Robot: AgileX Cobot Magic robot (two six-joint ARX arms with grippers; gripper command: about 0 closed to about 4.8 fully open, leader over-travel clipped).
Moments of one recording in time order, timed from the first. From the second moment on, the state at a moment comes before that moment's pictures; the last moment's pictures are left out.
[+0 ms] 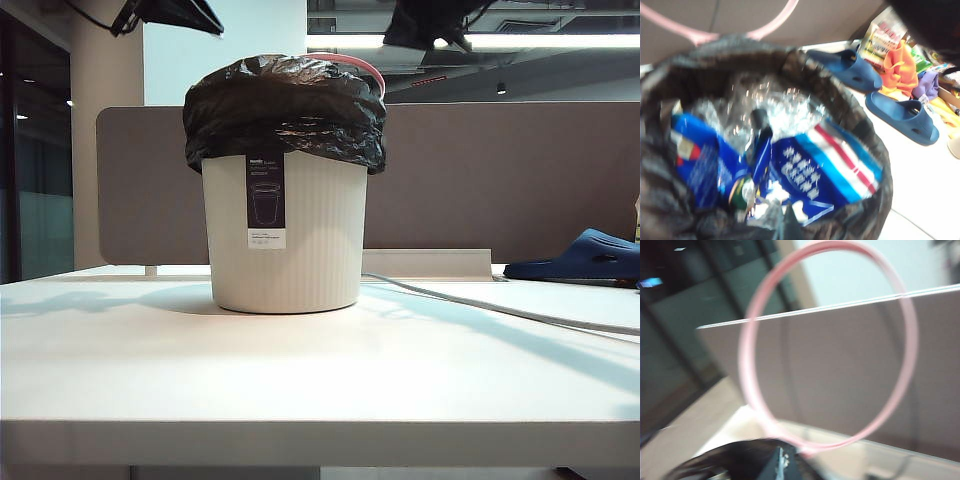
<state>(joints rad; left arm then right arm) -0.14 1.84 2.08 -0.75 0.67 -0.08 0.25 2.15 2.29 -0.13 -0.36 0.39</state>
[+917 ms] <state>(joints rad) -0.14 1.57 2.08 -0.87 0.67 -0.08 0.25 1.85 2.29 -0.51 -0.45 0.31</state>
